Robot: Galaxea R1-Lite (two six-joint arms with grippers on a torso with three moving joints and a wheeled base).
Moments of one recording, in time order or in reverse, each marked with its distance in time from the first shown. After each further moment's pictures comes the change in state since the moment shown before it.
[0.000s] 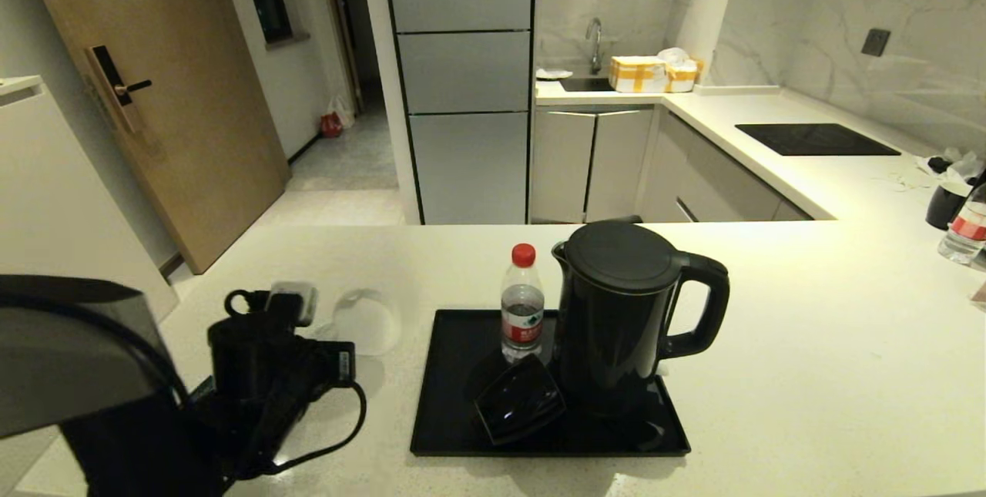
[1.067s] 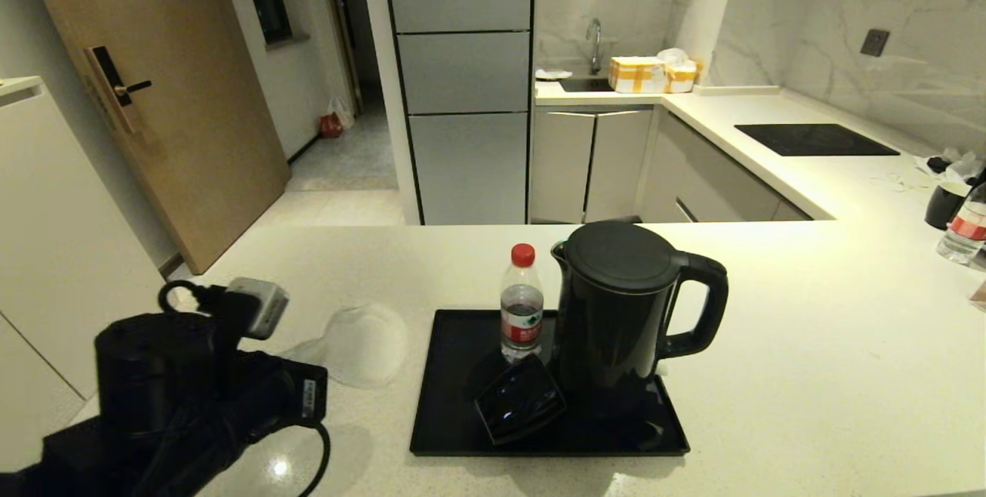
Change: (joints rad) left arm -0.101 -0.436 0.032 0.481 -0.115 0.011; right arm 0.000 0.000 0.000 0.000 0.000 0.000
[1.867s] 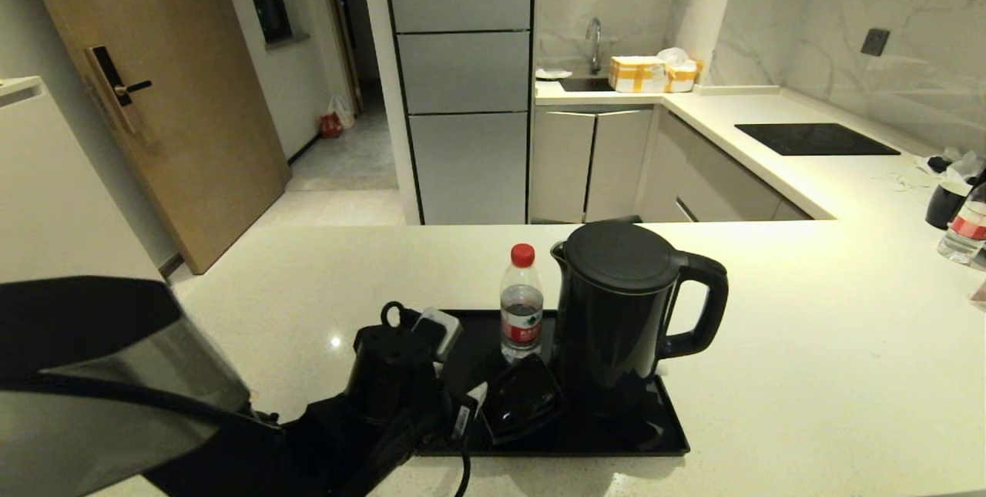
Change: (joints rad) left arm -0.272 0.441 -0.258 -0.042 -0.013 -0.052; right arm 0.000 0.000 0.000 0.000 0.000 0.000
